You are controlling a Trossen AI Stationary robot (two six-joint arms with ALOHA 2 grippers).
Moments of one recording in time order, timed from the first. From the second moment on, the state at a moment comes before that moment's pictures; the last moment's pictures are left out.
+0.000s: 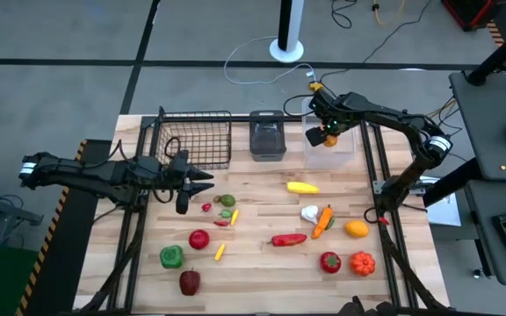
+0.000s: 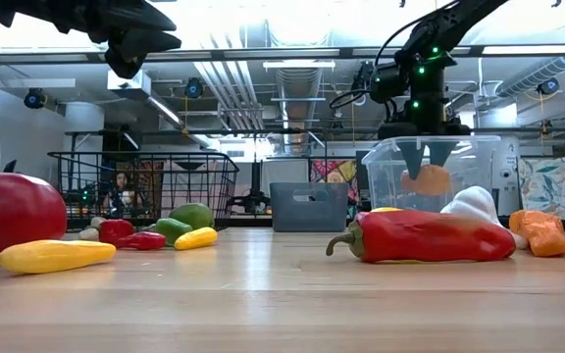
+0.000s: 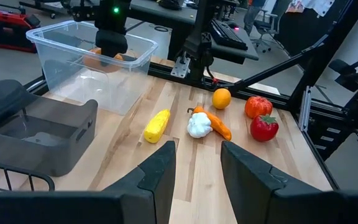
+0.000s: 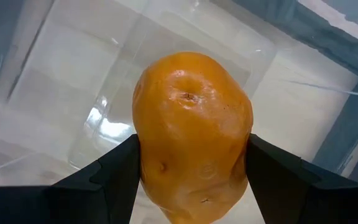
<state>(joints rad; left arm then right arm) -0.08 0.74 0.56 -0.05 -0.16 -0.27 -0.76 1.61 1.22 -1.00 0.14 0.34</state>
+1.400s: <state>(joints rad) -0.08 0.74 0.56 -0.05 -0.16 -0.29 -0.77 1.57 1.27 -0.99 0.07 0.18</state>
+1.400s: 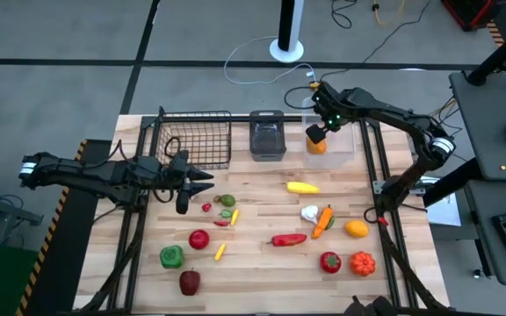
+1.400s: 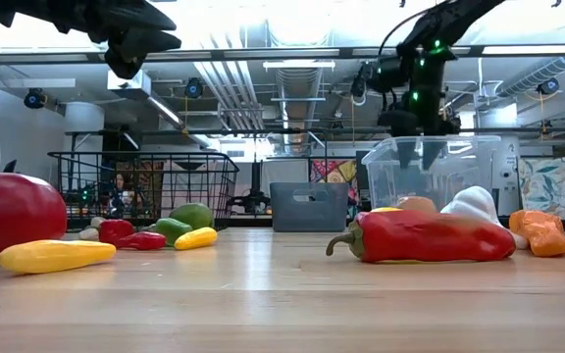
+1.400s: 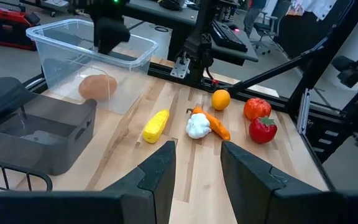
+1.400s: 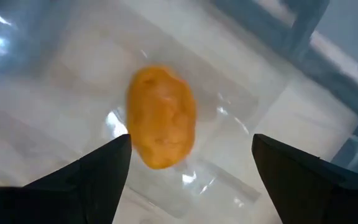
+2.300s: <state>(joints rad) -0.15 0.98 0.55 0.04 -0.05 -0.28 -0.02 1.23 1.20 -0.74 0.21 0.35</state>
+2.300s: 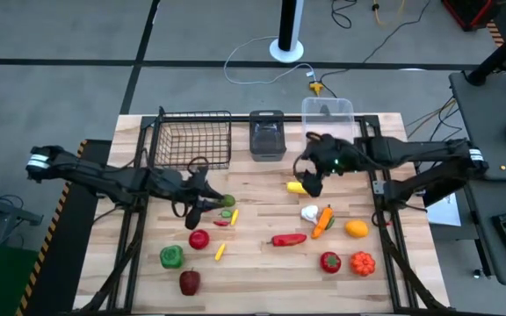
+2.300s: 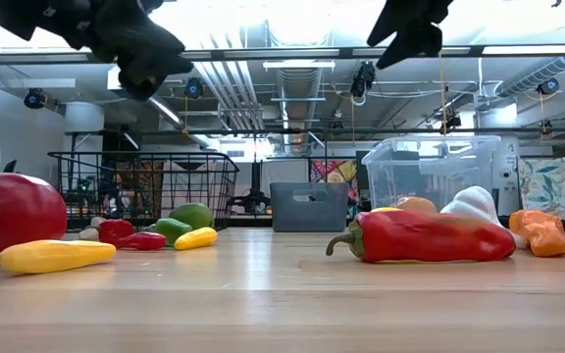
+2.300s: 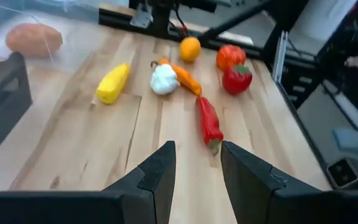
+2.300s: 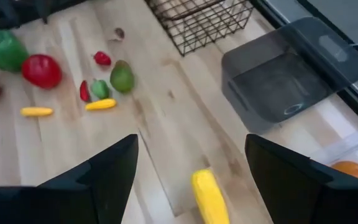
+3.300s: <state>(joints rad) -0.16 1.49 0.86 -0.44 -0.20 0.03 0.06 1.23 1.15 -0.72 0.24 0.40</state>
